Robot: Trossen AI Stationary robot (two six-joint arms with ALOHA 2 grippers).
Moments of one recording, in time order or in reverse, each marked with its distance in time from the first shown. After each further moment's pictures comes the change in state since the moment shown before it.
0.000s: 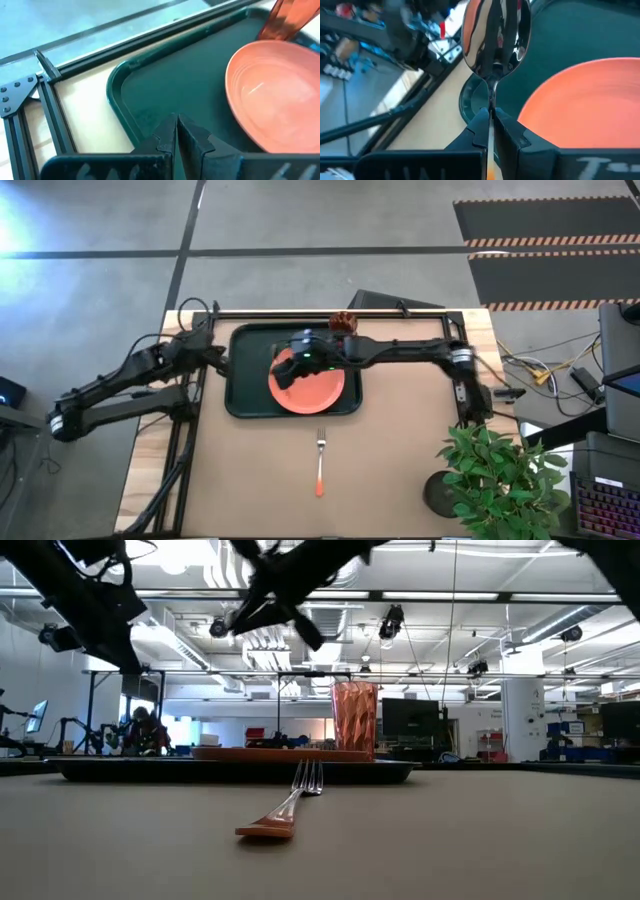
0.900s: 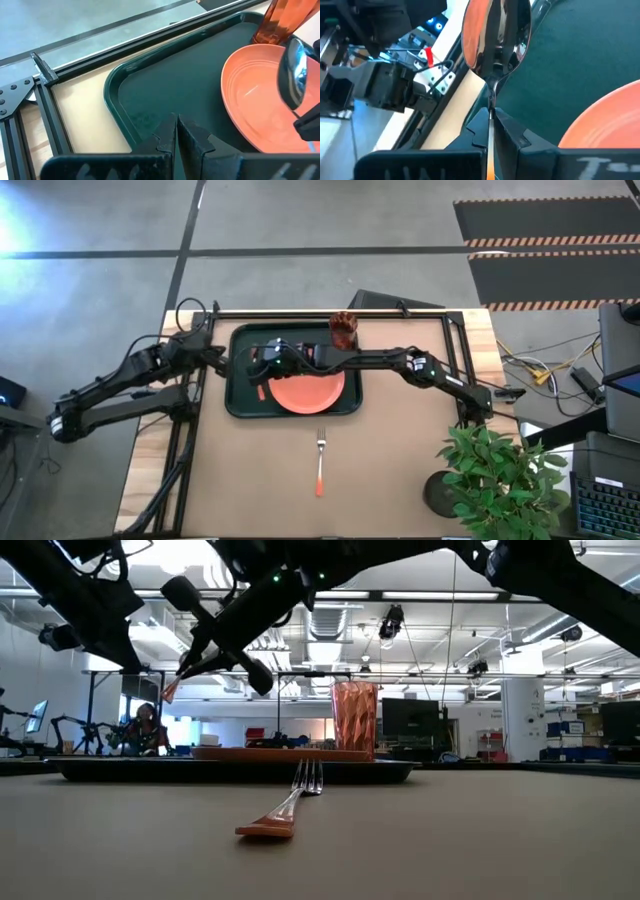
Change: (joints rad) left arm 0.000 -0.017 -0.001 0.003 0.011 0.003; right arm -0.008 0.353 0.351 0.052 0.077 0.156
